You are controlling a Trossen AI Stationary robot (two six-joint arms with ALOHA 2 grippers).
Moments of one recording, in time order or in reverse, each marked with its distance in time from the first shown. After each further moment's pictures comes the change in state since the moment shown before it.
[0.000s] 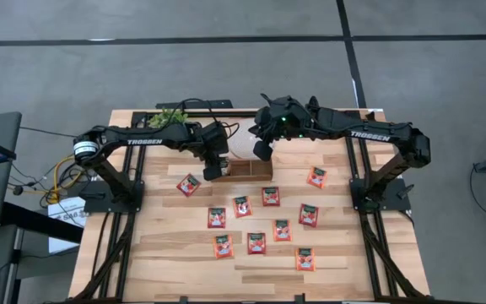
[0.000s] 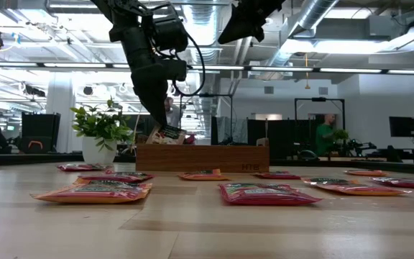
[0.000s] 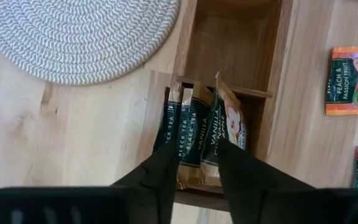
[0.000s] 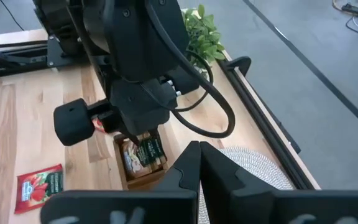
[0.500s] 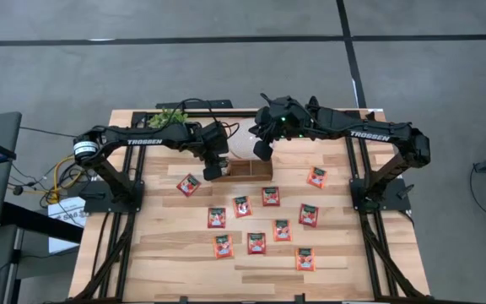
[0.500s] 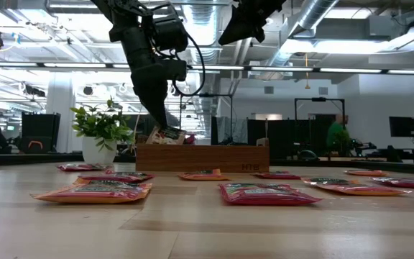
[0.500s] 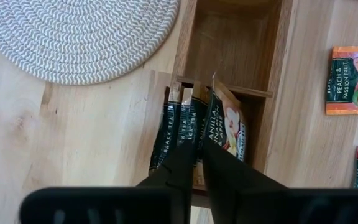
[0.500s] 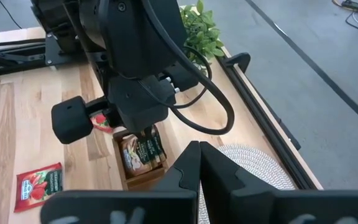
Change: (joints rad) left arm 0.000 0.000 0.000 -0.001 0.000 0.002; right arm 0.000 0.000 0.000 -0.008 0.001 0.008
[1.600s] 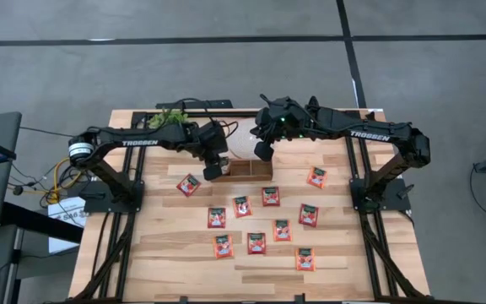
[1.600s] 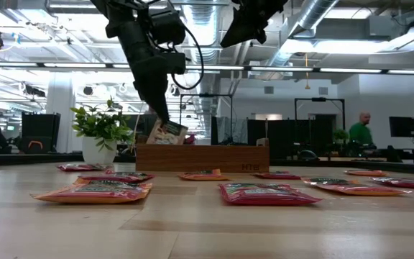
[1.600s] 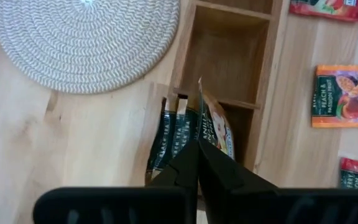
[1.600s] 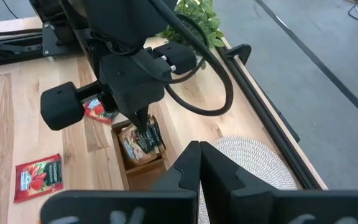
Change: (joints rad) left arm -0.009 -0.044 -0.017 0.033 0.001 -0.038; right arm 0.000 0.000 0.000 -0.032 0.000 -0.001
